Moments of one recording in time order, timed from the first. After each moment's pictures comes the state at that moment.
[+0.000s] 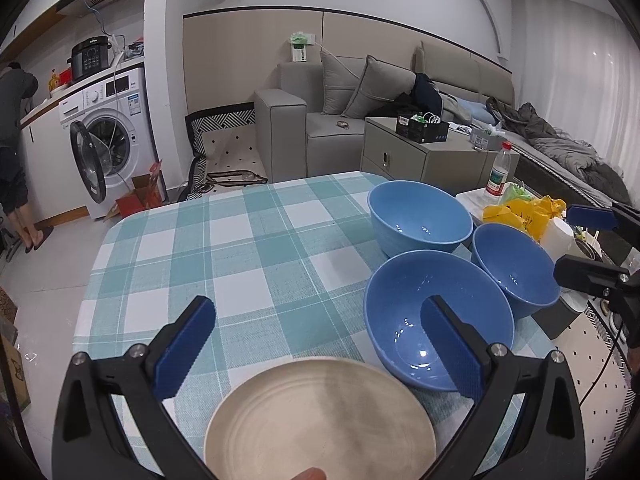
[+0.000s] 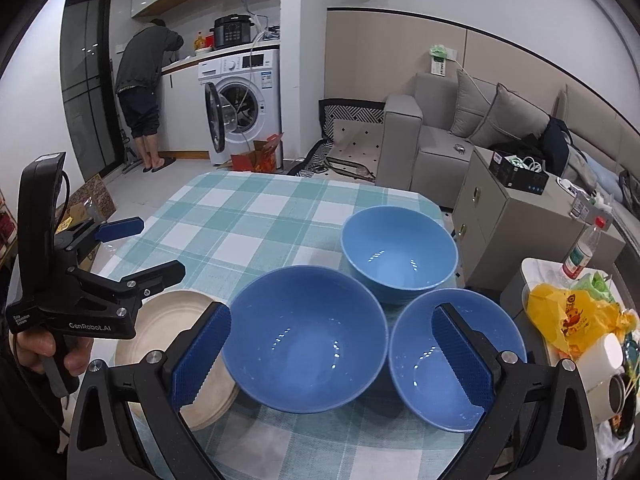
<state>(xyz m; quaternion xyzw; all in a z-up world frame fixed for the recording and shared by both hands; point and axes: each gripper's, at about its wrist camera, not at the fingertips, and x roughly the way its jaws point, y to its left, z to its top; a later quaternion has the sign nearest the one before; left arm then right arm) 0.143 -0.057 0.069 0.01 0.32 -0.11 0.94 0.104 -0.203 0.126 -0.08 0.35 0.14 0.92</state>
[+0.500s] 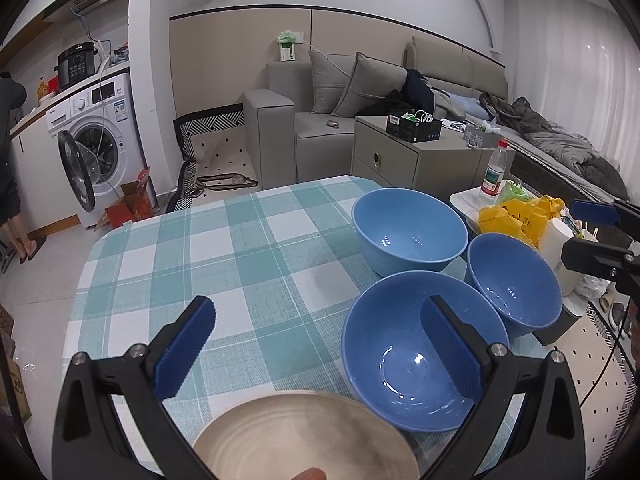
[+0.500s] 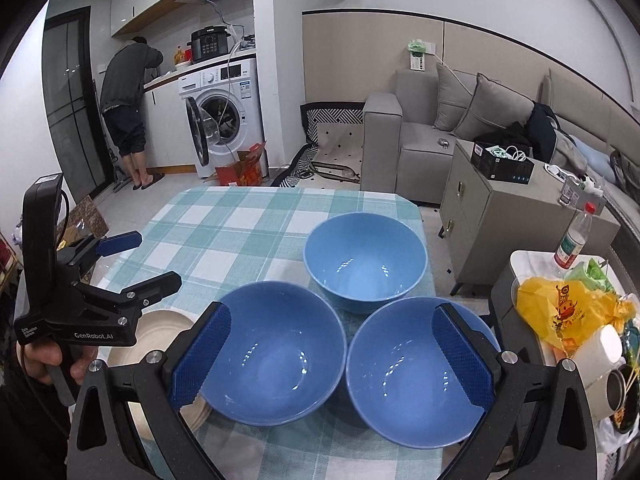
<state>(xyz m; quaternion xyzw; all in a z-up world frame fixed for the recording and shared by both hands) 0.173 -0.084 0.074 0.02 0.32 -0.12 0.94 0.131 -0.244 0.135 -0.05 0.35 0.13 0.93</state>
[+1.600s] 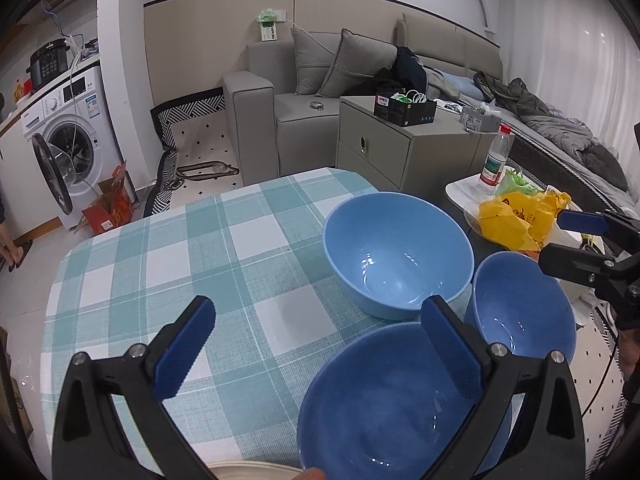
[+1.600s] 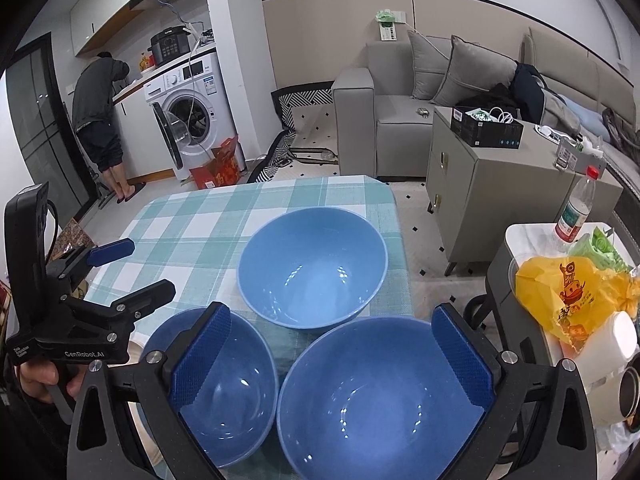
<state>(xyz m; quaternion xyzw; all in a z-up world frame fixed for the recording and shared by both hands) 0.252 -0.137 0.065 0.03 0.36 -0.14 0.92 0.217 -0.299 0.105 0.00 0.39 0.10 0.91</state>
